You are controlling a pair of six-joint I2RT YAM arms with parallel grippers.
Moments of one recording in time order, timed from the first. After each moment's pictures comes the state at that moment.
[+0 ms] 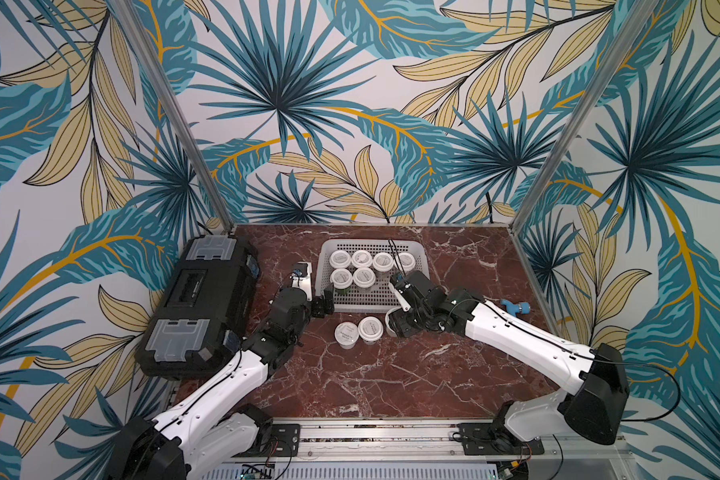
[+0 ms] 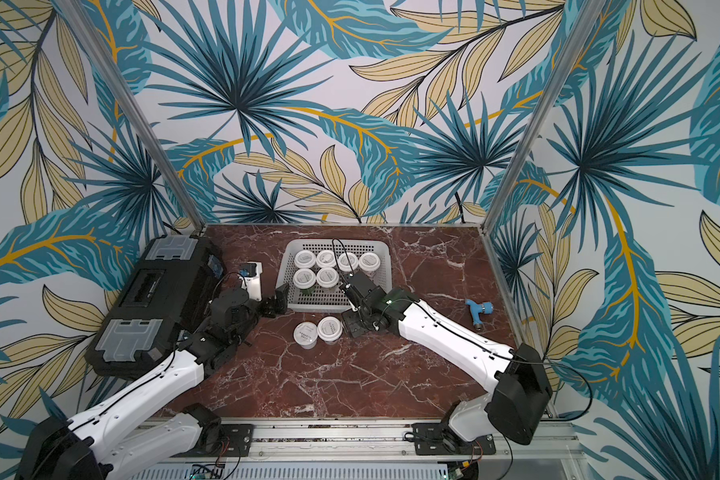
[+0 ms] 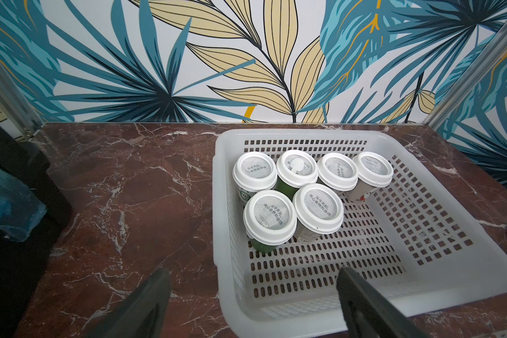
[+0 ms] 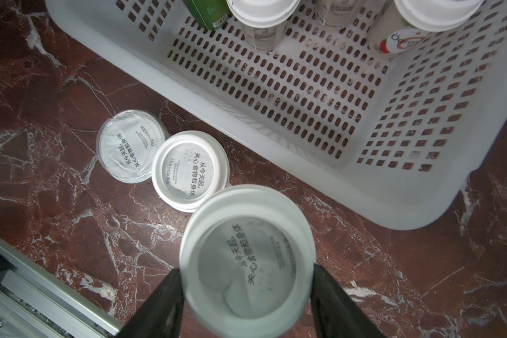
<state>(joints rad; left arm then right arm) -0.48 1.01 0.59 0.09 -0.25 -0.26 0.80 1.44 1.22 -0.84 0.13 0.31</state>
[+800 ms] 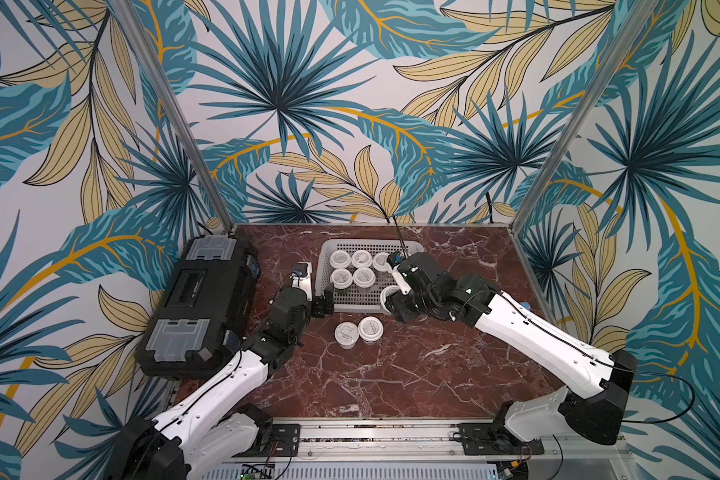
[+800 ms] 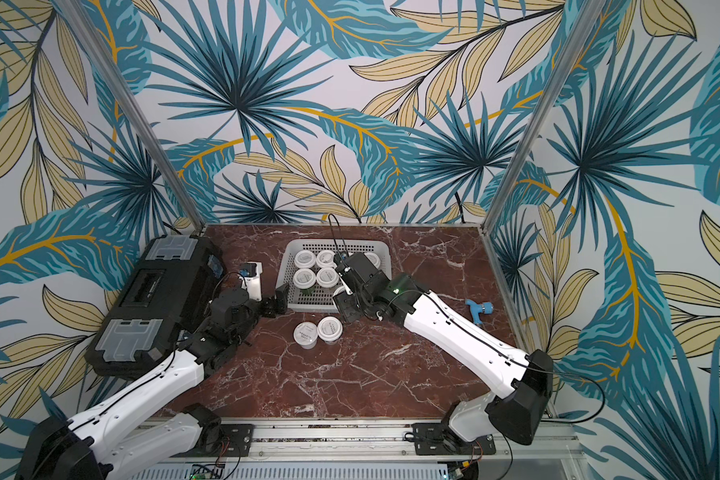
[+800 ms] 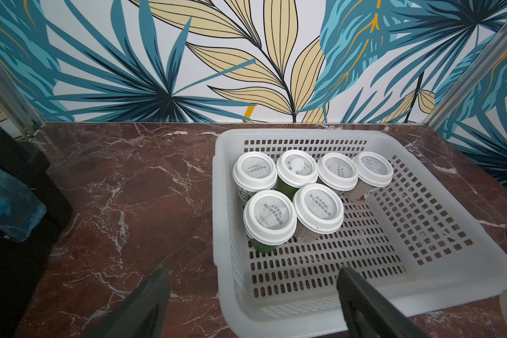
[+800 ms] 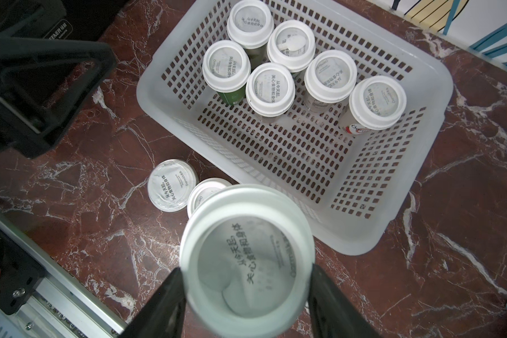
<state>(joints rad) -0.48 1.01 0.59 0.09 -0.25 -0.26 0.82 1.45 1.47 -0.94 0.19 0.23</state>
